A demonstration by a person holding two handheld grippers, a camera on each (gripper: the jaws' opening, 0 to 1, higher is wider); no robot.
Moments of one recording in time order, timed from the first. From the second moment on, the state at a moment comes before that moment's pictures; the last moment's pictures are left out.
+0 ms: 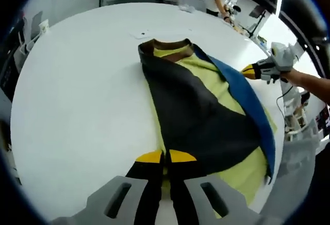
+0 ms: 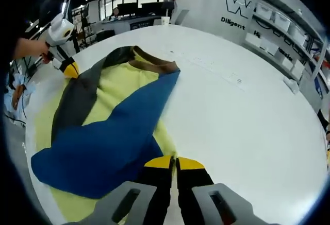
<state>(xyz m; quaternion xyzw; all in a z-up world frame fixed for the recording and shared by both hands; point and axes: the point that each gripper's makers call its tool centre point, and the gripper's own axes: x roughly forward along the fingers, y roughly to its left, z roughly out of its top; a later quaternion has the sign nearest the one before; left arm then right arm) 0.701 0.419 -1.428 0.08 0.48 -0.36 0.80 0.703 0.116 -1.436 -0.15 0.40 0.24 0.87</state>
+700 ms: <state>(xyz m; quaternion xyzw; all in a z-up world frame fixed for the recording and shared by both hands) 0.661 0.434 -1.416 0.07 0.45 -0.37 0.81 0.652 0.136 -1.416 -0.13 0.37 0.30 0.87</state>
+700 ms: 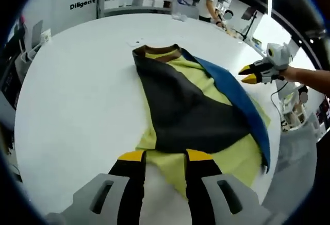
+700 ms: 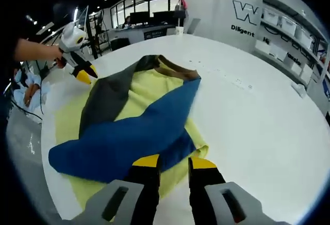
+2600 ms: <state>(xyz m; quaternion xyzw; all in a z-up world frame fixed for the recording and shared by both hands) 0.540 0.438 -1.421 0.21 0.38 -0.49 0.75 0.507 0.153 -1.420 -0.20 0.36 0.43 0.80</state>
